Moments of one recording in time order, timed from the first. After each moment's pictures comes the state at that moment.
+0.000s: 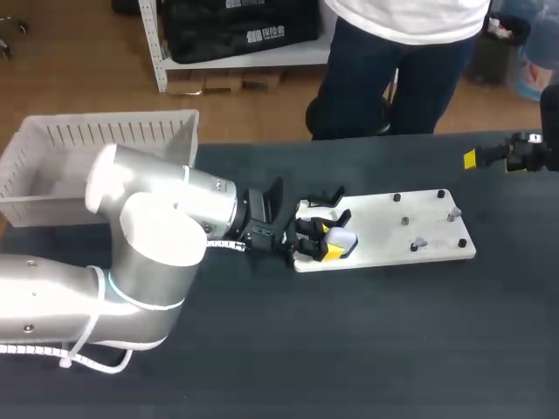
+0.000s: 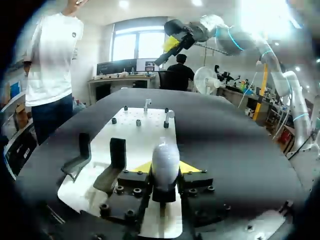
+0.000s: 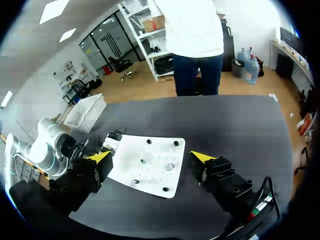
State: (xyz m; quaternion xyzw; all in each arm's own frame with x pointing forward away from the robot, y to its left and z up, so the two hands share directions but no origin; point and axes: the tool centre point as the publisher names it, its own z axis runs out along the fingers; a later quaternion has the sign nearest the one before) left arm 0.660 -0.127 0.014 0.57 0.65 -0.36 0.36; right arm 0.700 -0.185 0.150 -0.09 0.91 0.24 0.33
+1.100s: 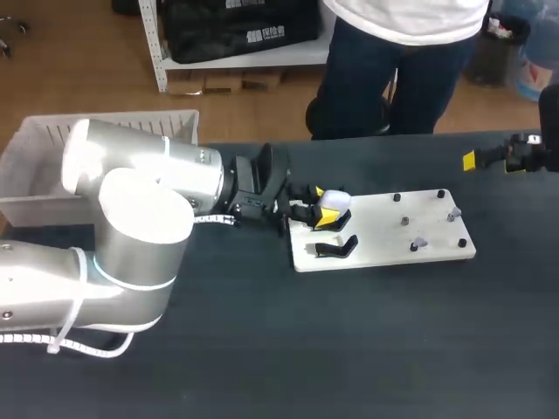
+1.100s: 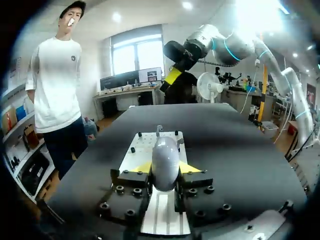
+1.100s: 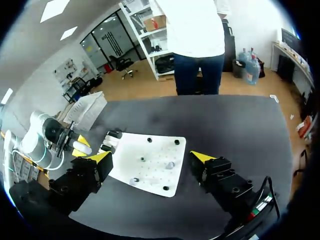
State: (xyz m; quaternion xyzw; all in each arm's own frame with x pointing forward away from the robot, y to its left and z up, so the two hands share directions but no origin) left arm 0.681 -0.118 0.085 0.58 0.61 -0.33 0.42; right arm 0.697 -0.180 0.148 -0.10 0.91 0.24 0.33
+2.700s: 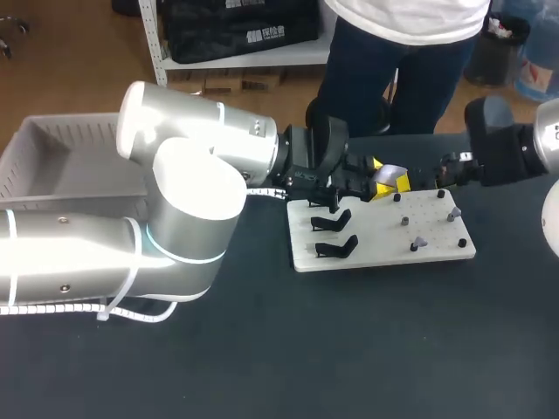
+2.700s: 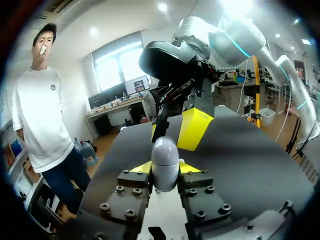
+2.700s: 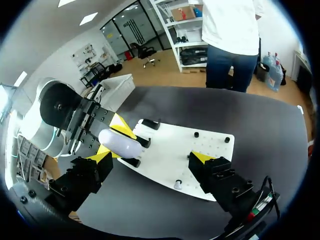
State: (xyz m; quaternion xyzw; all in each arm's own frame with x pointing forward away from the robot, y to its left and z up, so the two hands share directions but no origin) left arm 0.684 -0.199 0.128 0.64 0.54 -0.31 0.45; right arm 0.671 -0.081 0.141 -0.18 0.89 0.28 0.29
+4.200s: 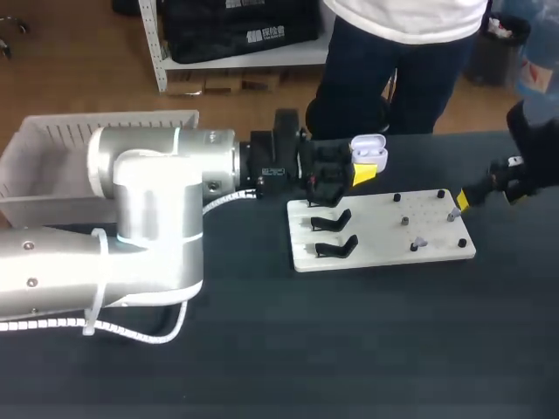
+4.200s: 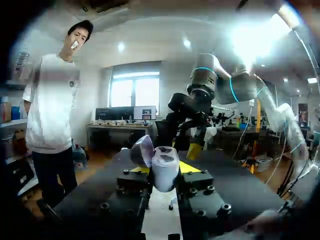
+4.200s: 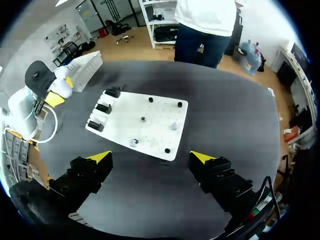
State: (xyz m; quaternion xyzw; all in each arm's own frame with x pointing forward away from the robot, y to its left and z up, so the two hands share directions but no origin) left arm 0.683 -0.175 0.168 0.51 0.54 -0.46 0.49; right arm 0.640 -0.175 0.124 -0.16 0.96 0.15 0.20
